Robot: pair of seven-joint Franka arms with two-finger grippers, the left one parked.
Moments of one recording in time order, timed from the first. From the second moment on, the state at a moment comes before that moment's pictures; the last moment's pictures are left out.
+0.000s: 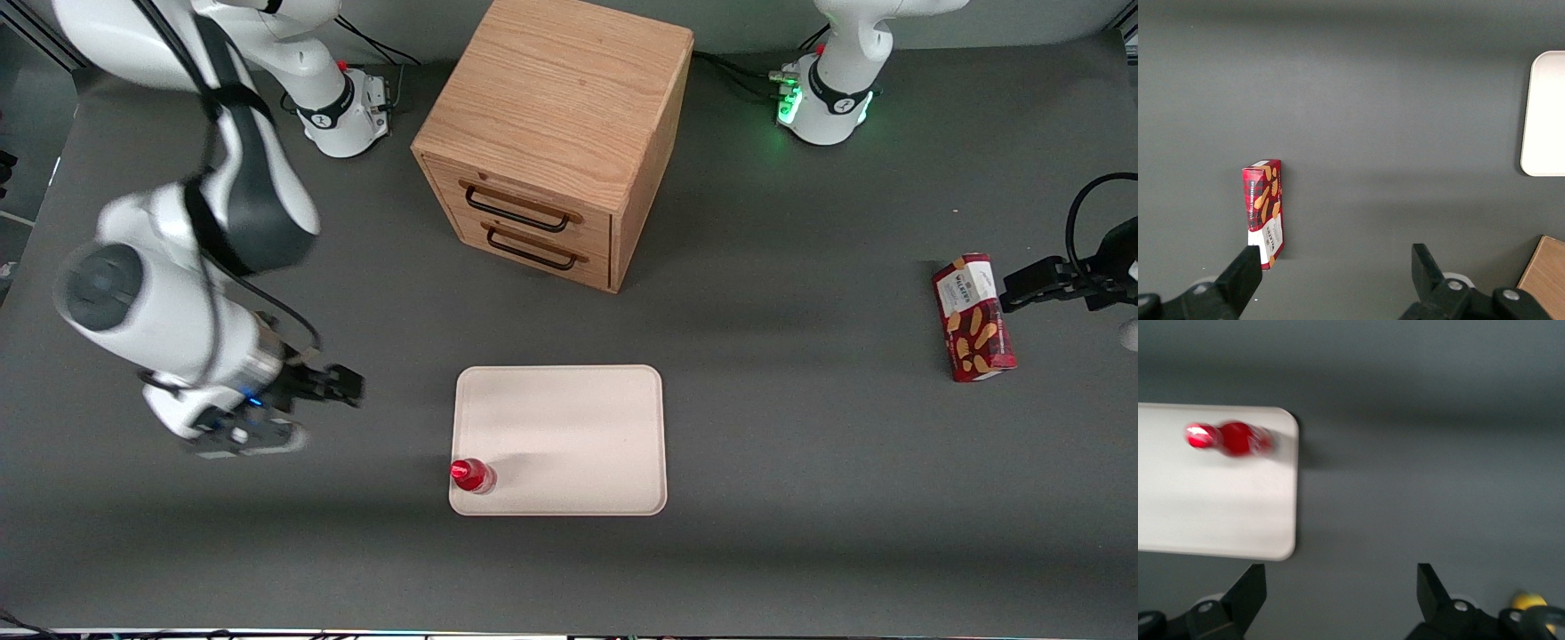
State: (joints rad) arm 0.29 0.36 -0.09 -1.46 0.05 1.85 0.19
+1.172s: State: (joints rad) arm 0.30 -0.25 -0.20 -1.90 -0.04 1.64 0.19
